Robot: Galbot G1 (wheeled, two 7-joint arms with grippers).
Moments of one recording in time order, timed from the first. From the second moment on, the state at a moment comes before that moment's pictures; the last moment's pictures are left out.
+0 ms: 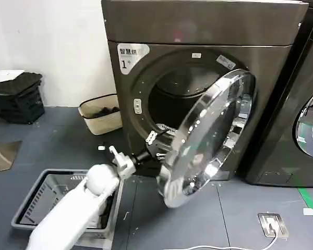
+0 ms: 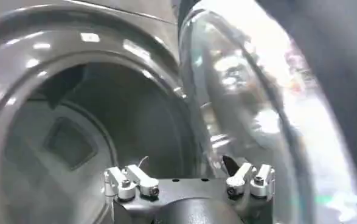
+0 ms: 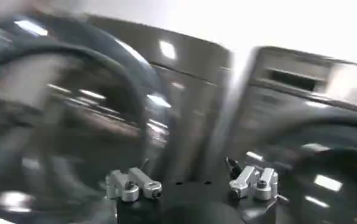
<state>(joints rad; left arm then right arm) 0.59 -1.09 0.11 -1.65 -0.36 -0.06 0.41 -1.74 1.18 1.69 1.84 0.66 0.25 -0.71</state>
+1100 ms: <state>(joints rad) 0.40 -1.41 0.41 -1.43 -0.30 -0.07 0.38 -1.75 1.46 2.14 1.80 0.29 0.02 0.00</state>
